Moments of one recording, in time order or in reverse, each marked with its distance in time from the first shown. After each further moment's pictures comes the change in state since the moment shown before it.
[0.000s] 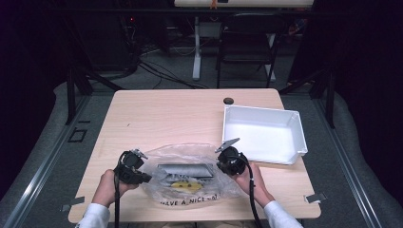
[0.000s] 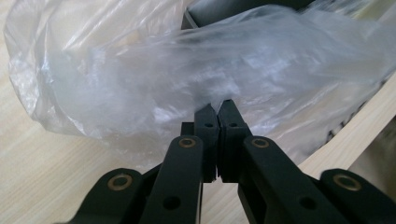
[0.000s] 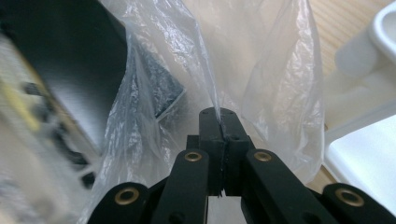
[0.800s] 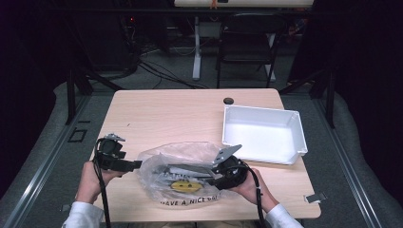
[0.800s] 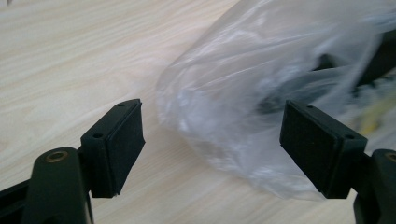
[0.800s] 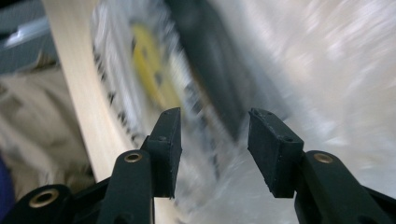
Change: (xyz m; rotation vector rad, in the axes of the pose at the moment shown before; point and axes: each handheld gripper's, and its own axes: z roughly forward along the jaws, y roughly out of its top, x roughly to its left) left arm 0.016 -0.003 -0.065 -0.265 0.102 -0.142; right arm 0.032 -0.002 -0.052 -0.136 0.213 -0.157
